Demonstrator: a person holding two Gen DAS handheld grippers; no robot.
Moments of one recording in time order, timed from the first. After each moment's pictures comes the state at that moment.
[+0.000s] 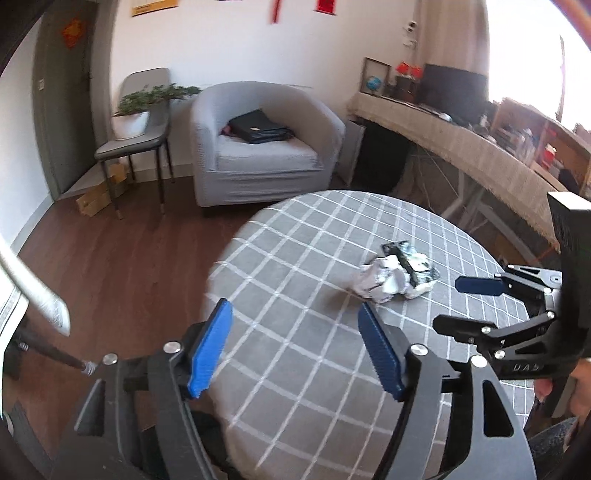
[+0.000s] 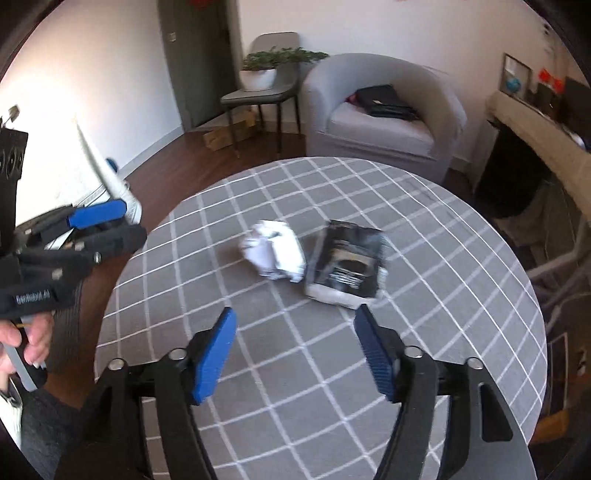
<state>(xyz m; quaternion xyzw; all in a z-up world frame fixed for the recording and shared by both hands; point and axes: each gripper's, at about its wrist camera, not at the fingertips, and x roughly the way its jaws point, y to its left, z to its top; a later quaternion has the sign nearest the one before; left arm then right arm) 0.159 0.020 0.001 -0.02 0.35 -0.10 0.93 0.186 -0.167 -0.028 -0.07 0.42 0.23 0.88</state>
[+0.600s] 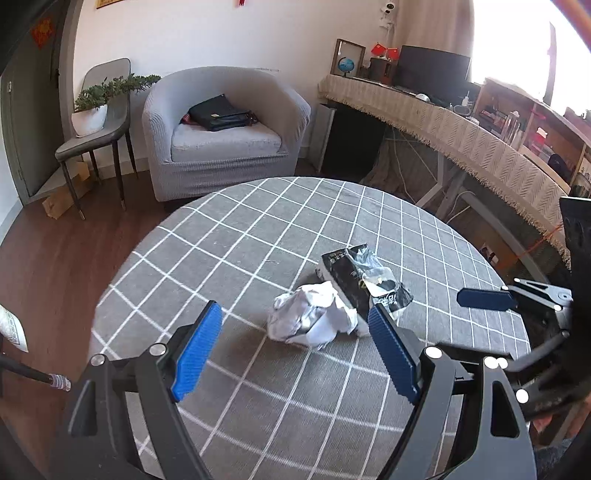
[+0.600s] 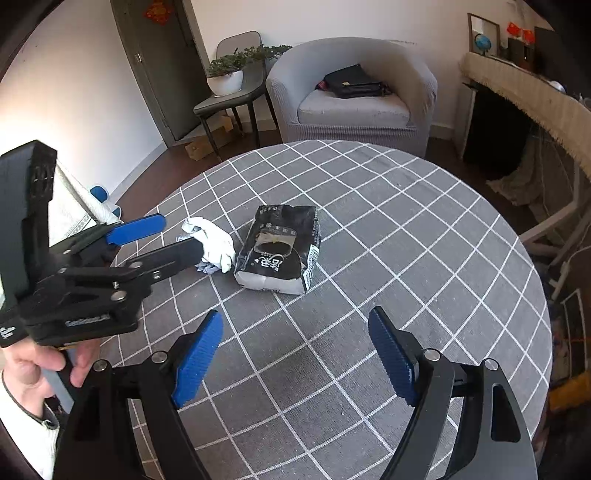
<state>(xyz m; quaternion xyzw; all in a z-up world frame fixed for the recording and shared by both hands) 0.219 -0.051 -0.029 -0.02 0.38 -0.15 0.91 0.199 -0.219 -0.040 0.00 0.44 0.21 0.87</state>
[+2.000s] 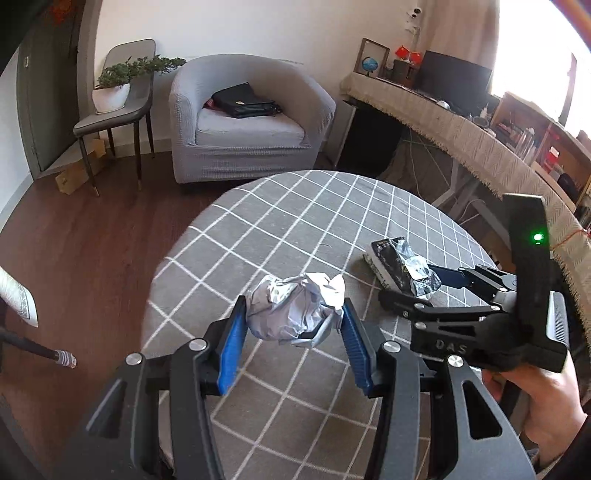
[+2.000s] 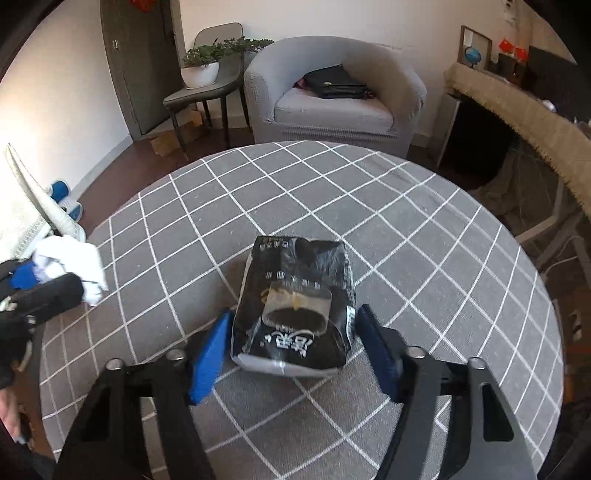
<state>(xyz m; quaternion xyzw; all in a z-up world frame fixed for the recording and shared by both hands) 0.202 0.008 -0.018 -0.06 0.40 -0.12 0.91 0.245 -0.152 -0.063 -0.06 0.43 0.13 0.89</state>
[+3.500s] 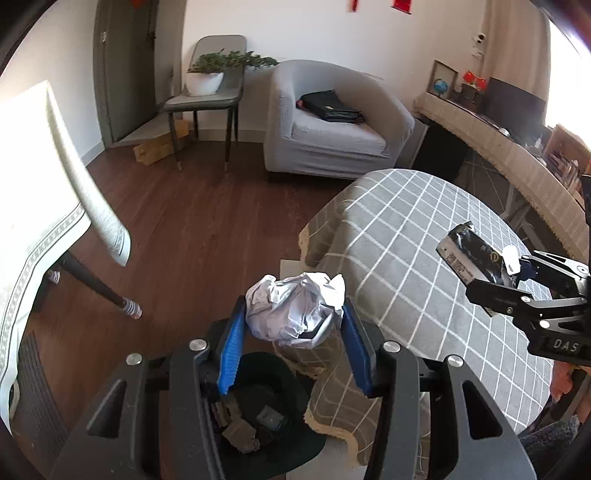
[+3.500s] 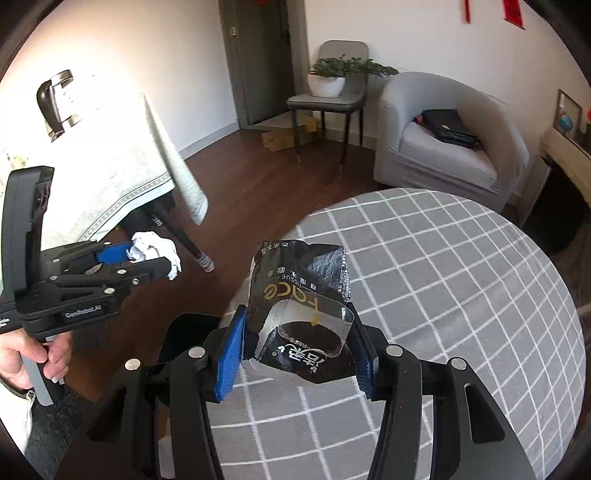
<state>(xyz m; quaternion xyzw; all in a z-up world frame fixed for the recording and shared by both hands) 0.087 0.141 -0.017 -0.08 0.40 0.01 0.91 0.140 -0.037 -0.015 -0.11 0.39 0.33 0.85</state>
